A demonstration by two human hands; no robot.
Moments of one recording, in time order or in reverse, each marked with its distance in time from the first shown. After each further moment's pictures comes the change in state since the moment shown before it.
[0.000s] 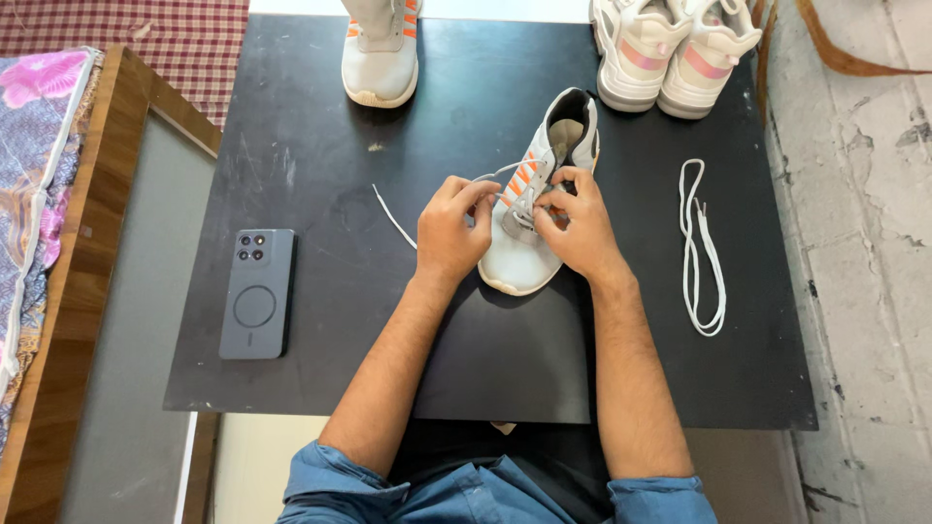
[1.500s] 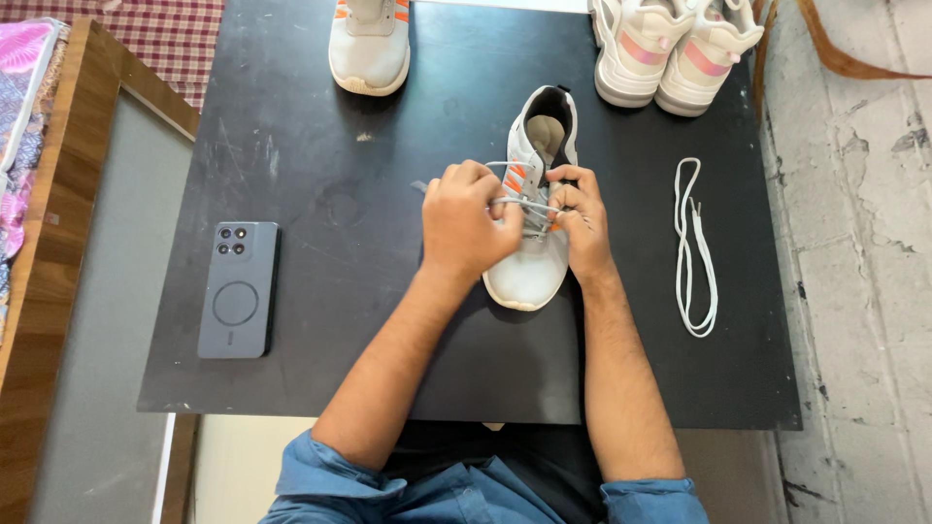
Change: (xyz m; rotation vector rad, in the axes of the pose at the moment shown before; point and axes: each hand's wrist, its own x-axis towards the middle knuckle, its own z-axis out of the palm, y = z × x) left_hand 0.009 0.024 0.007 0.178 0.036 0.189; right_hand -0.010 0.030 0.006 0.617 0.035 0.150
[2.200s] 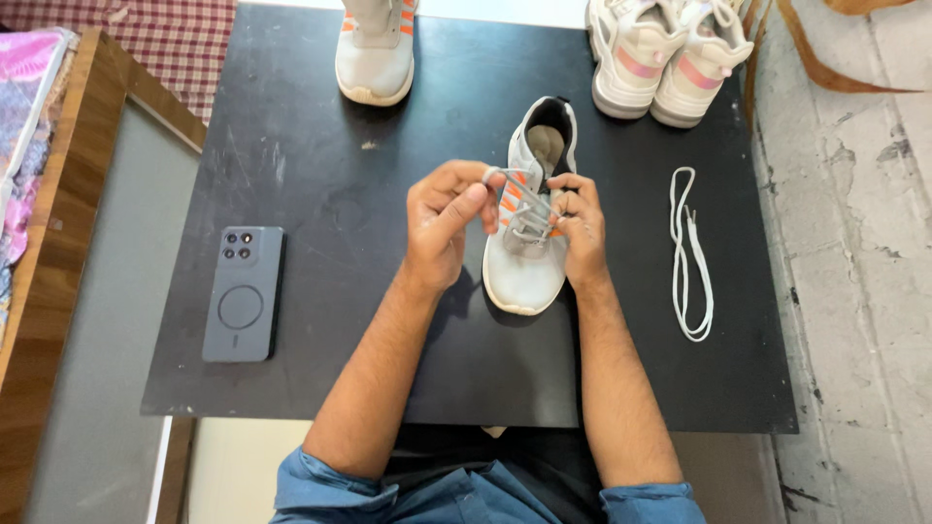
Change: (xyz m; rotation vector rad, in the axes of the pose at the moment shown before) left_hand 0.000 -0.013 -0.031 -1.409 -0.124 -0.166; right_hand -0.003 0.007 0.004 0.053 0.050 -0.053
